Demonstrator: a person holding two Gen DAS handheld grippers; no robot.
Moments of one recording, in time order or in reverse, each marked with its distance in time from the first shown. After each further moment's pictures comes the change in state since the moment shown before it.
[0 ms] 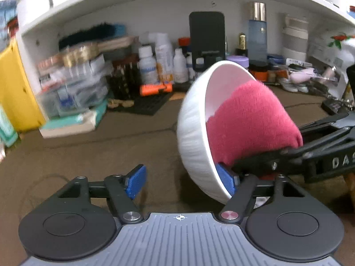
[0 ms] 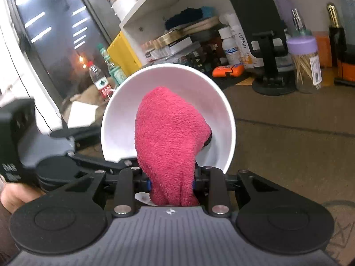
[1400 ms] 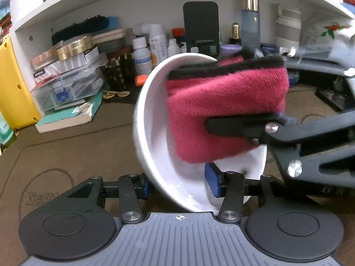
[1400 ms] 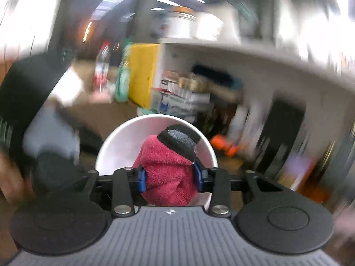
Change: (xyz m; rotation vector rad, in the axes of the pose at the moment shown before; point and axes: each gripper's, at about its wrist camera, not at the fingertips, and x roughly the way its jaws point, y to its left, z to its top) left arm -0.006 0.003 -0.006 0.061 0.029 0.001; right arm 0.014 0.115 -0.031 -0.876 -0.153 -0.420
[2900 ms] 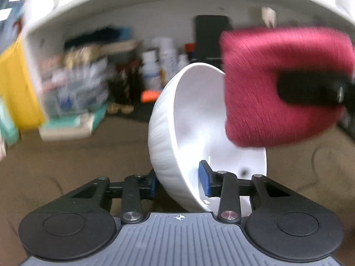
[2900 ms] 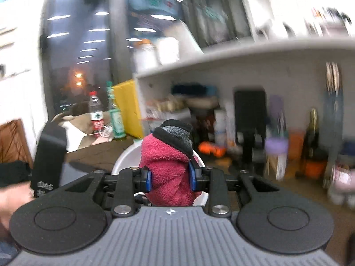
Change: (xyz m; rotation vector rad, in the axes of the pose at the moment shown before) left arm 0.011 -0.025 0.015 0.056 -0.084 0.132; right arm -0.036 -0.082 -0.026 0.411 -0.123 0.104
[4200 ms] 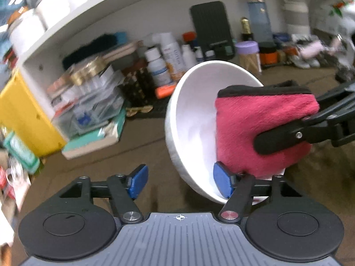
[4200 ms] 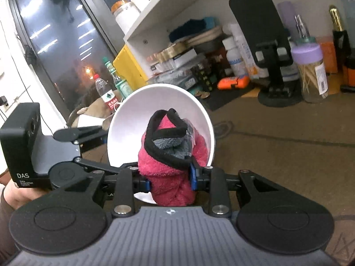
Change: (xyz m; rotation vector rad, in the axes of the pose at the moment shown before) left arm -0.003 0.032 -0.007 0.025 0.081 0.001; right arm 0.073 -0.053 -0.035 0.563 0.224 0.255
